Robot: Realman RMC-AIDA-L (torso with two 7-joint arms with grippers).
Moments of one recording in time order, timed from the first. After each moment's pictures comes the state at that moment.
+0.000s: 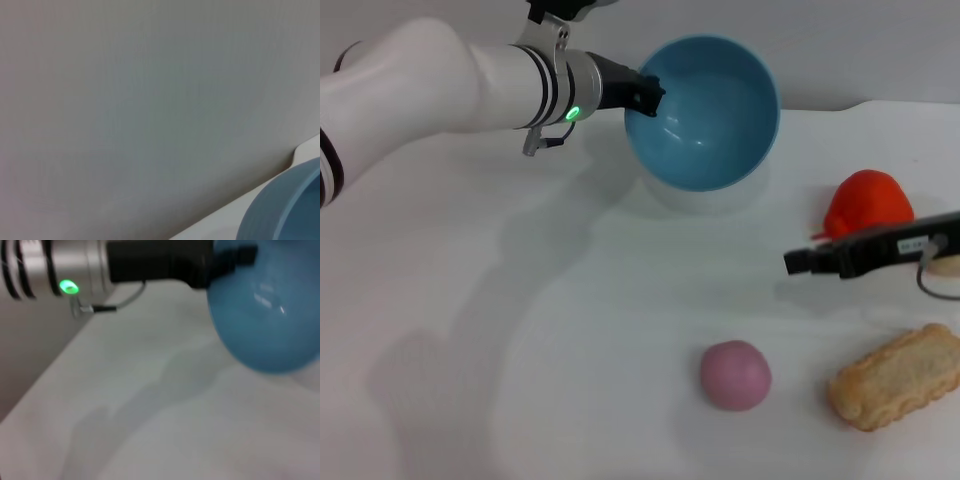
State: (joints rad) left arm -0.80 -2.06 1.67 0.68 2.15 0.37 -2.47; right arm 0.63 2.06 -0.95 -0.82 -2.19 -1.50 2.17
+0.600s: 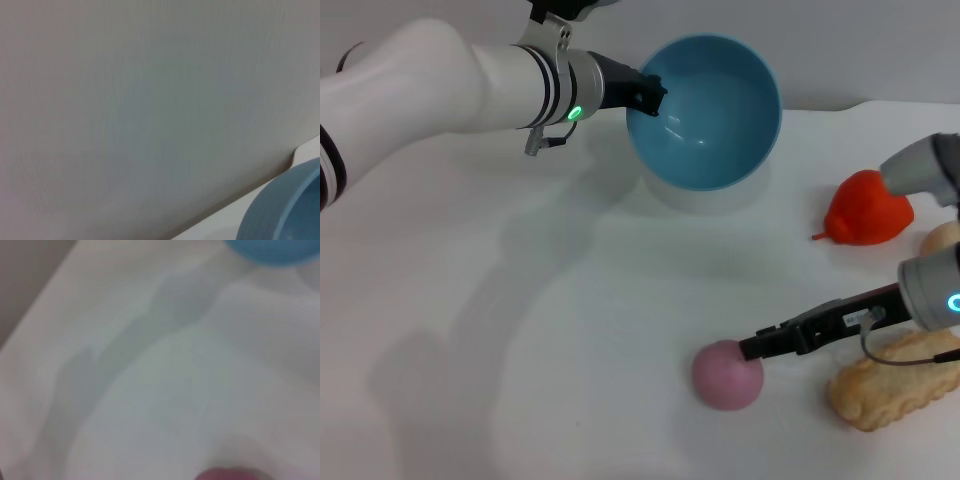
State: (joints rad) left arm -0.81 -2.06 1.67 0.67 2.14 0.37 -2.47; right arm 0.72 2.07 -1.08 -0.51 -2.22 -1.33 2.13
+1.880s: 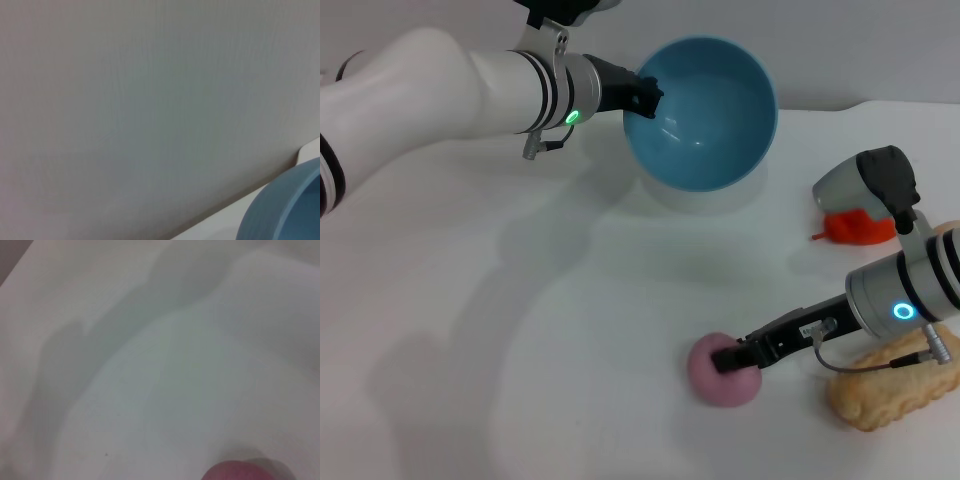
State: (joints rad) left arm -0.80 -2.07 1.68 0.67 2.14 0.35 -2.47; right arm 0.77 2.08 -1.37 -0.44 -2.06 -1.18 2.18
